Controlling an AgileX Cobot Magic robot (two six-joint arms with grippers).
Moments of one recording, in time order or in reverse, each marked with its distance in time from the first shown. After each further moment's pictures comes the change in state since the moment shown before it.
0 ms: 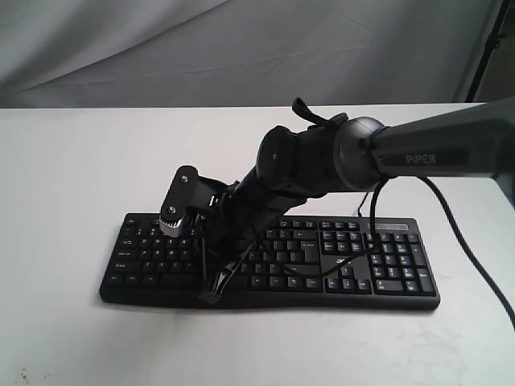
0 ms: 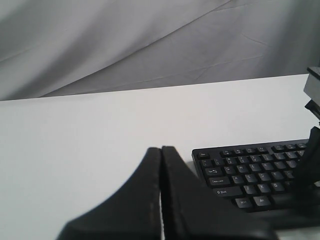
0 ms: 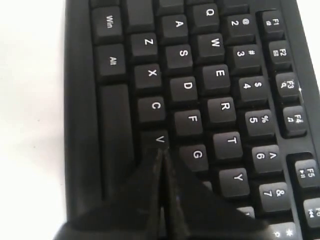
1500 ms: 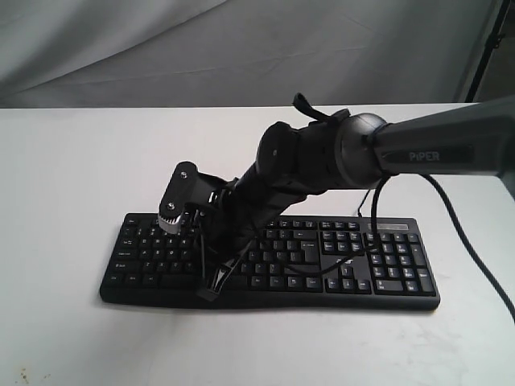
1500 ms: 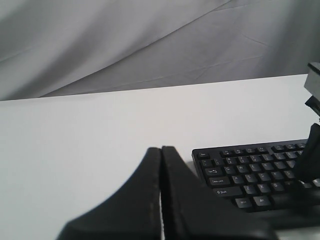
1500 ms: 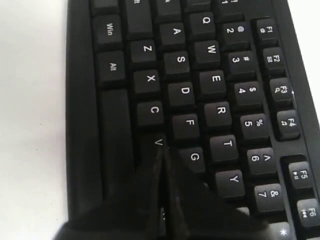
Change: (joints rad) left arm 0.000 0.000 0.000 0.000 0.000 0.000; right arm 0.000 -0.010 -0.004 -0.003 0.004 0.008
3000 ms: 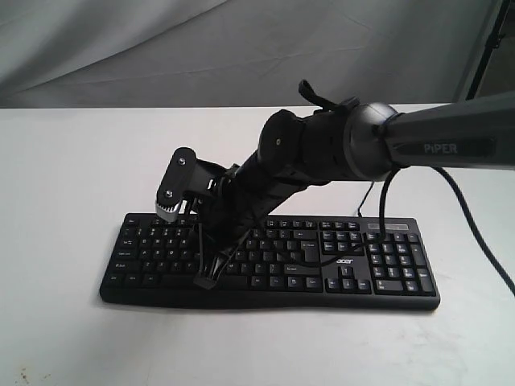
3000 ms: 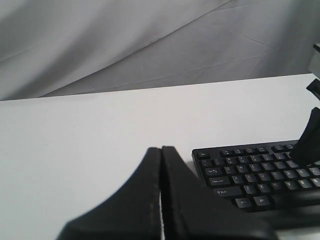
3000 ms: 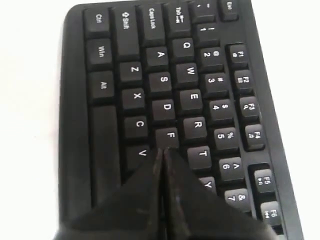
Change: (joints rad) left arm 0.000 0.000 0.000 0.000 0.000 0.000; right arm 0.000 -0.036 -0.002 -0.008 -0.022 0.000
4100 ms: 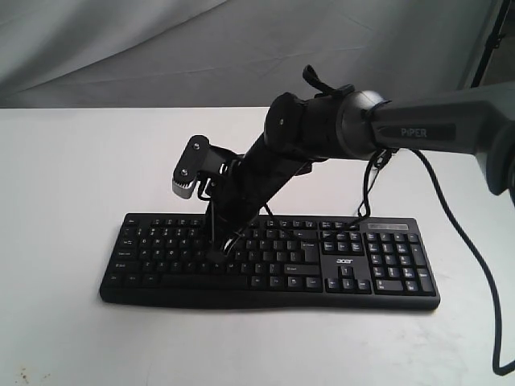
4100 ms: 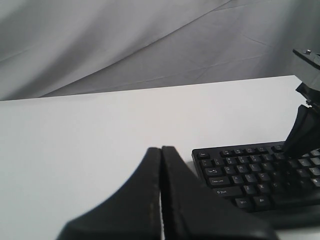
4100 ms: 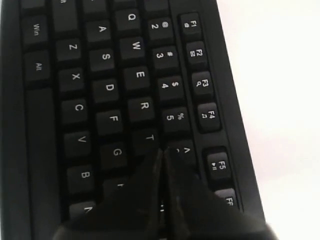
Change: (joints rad) left arm 0.000 0.000 0.000 0.000 0.000 0.000; right arm -0.080 0.115 -0.167 -0.051 0.140 0.053
